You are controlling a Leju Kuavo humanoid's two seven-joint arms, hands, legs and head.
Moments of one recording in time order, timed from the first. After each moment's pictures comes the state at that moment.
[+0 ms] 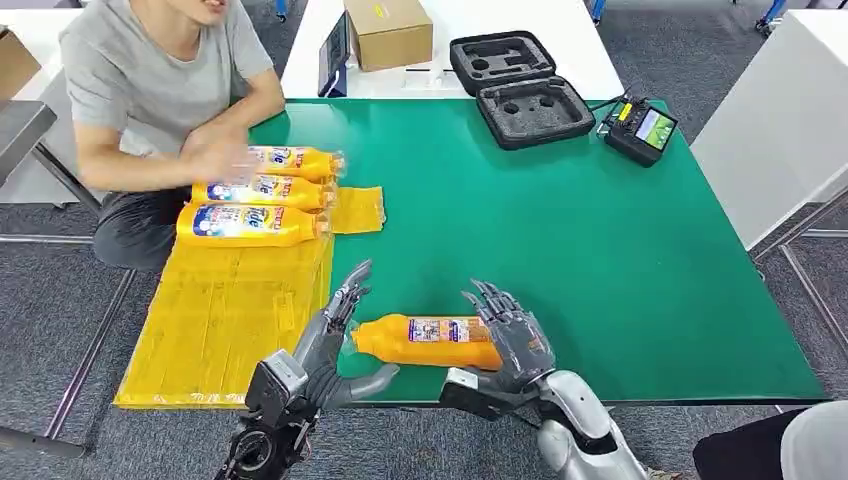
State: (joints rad) left arm -0.02 -0.15 -0.32 -1.50 -0.09 0.01 -0.61; right arm -0.13 -0.06 0.19 -1.25 1.04 -0.31 -0.34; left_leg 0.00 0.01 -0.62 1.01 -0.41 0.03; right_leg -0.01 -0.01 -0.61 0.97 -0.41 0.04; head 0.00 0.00
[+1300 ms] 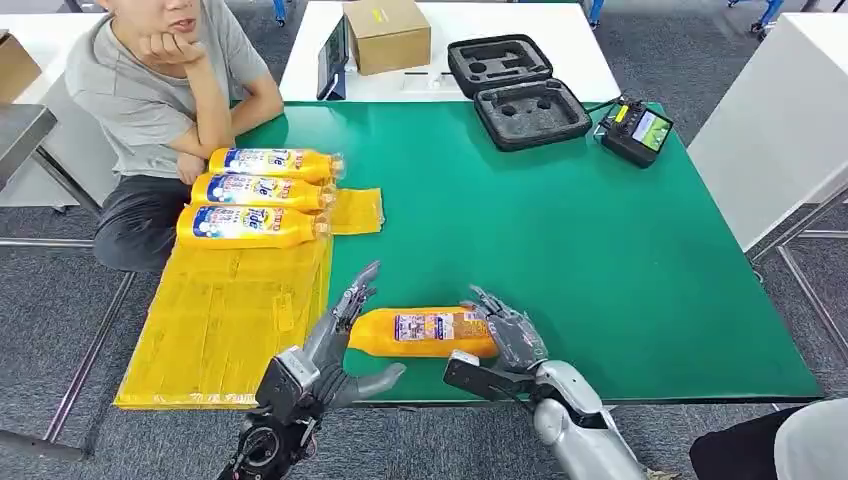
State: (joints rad) left arm -0.04 -0.14 -0.35 -1.45 -0.09 0.02 -0.61; right arm -0.26 -0.02 0.18 -0.95 0.97 -0.21 -0.37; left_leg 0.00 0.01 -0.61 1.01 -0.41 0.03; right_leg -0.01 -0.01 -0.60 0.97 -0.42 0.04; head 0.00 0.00
